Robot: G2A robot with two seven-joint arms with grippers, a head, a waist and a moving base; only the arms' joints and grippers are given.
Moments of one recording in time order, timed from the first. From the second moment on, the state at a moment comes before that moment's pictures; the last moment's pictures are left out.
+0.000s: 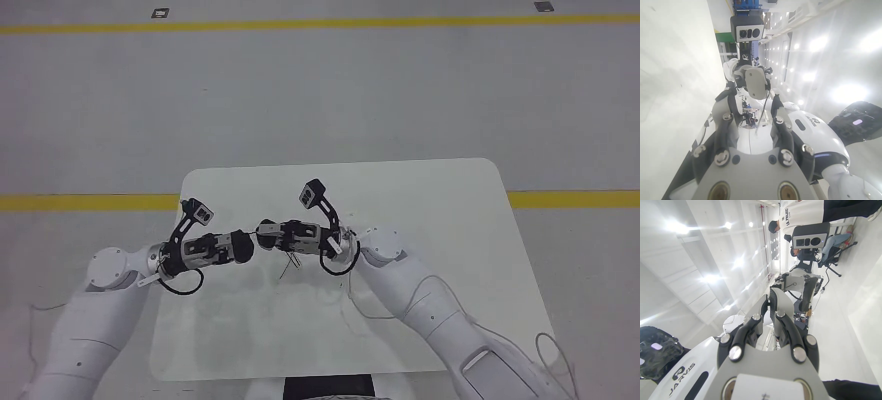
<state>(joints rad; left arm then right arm) 1.40 -0.96 -1.39 -1.34 -0.75 -0.32 -1.37 -1.05 -1.50 0.86 -1.05 0.64 -0.34 1.05</state>
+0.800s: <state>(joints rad) 1.39 -0.95 -1.36 -1.33 -0.77 -0.32 -1.37 -1.02 -1.52 0.82 -1.00 0.56 -0.34 1.00</state>
